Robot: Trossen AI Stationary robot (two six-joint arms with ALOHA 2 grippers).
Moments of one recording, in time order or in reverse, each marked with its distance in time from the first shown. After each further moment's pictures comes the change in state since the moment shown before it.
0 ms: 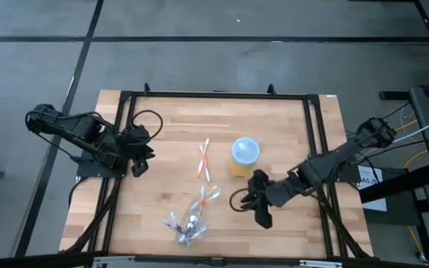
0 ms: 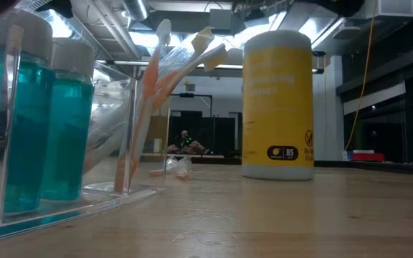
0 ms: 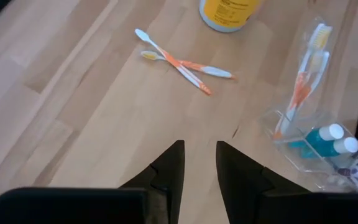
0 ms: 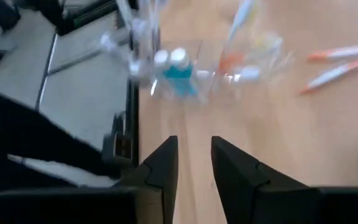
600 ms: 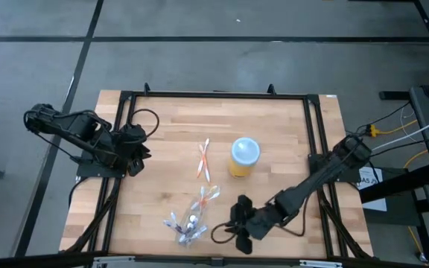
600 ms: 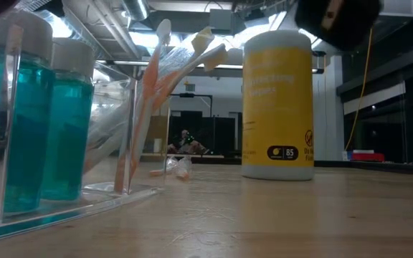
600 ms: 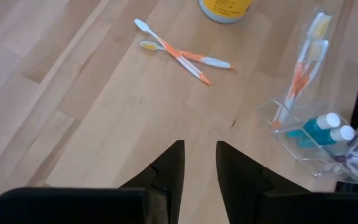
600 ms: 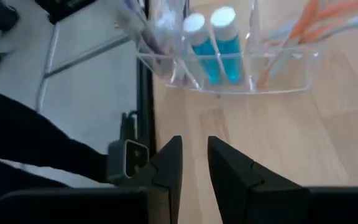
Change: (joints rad) left arm 0.000 -0.030 0.000 -0.040 0.030 -0.004; right arm 0.111 0.359 0.080 0.262 0.084 0.093
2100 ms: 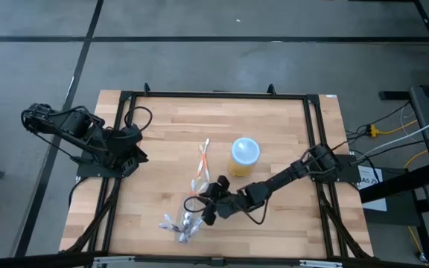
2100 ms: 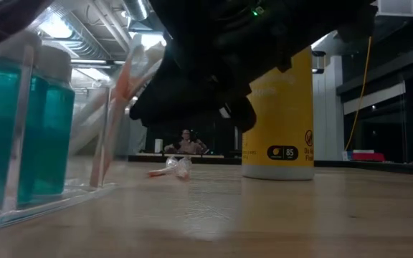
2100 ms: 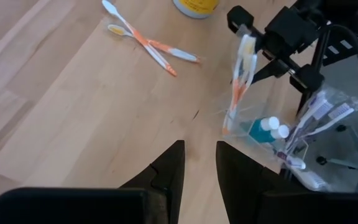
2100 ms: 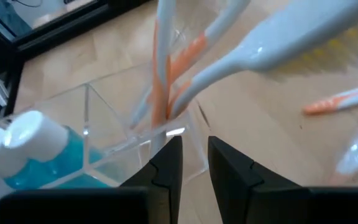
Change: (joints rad) left arm 0.000 -0.061 0.000 0.037 0.123 -0.097; right arm -0.184 0.323 0.064 0.333 0.259 -0.089
